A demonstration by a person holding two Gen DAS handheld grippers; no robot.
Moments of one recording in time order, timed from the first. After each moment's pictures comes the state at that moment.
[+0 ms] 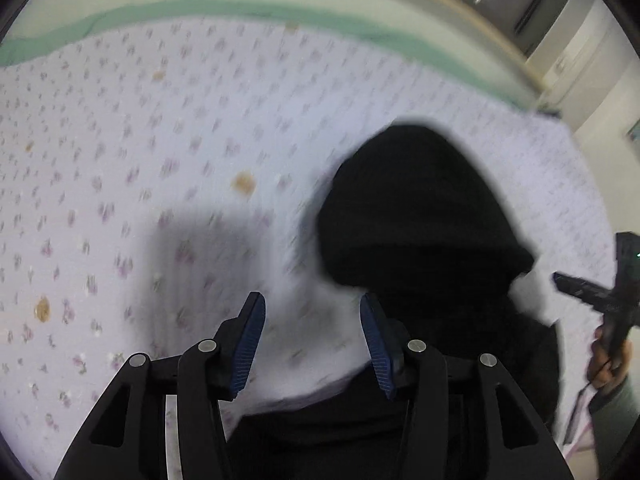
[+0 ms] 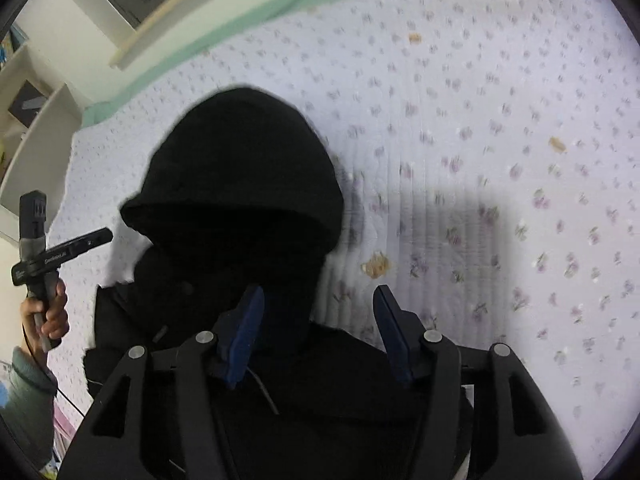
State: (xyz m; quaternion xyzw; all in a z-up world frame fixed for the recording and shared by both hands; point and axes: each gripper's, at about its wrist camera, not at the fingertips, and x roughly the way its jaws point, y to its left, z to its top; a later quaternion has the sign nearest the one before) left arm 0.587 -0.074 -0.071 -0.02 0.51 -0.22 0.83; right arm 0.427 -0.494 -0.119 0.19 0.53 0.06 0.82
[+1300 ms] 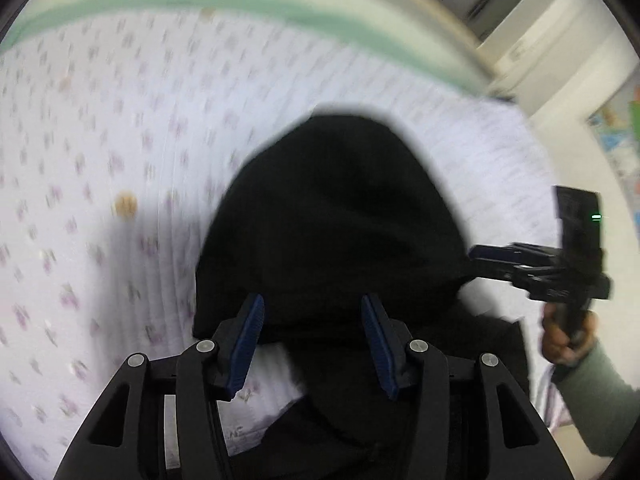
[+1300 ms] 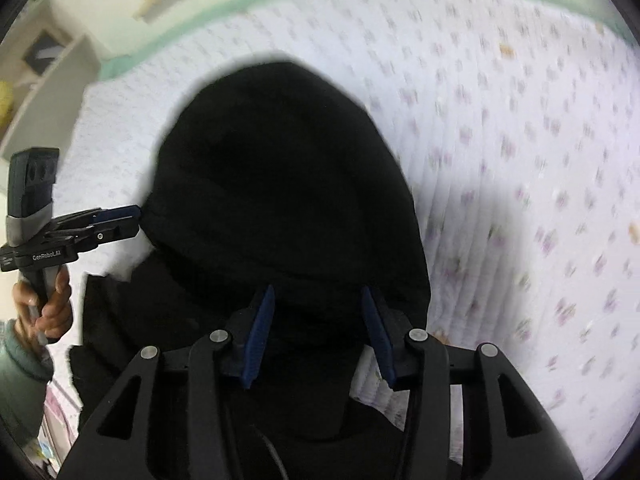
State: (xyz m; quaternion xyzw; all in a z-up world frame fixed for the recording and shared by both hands) left arm 0.593 -0.109 -0.083 -0.03 0.51 -0.32 0.80; right arm 0.512 -0.484 -0.143 0.14 0.55 0.14 0.81
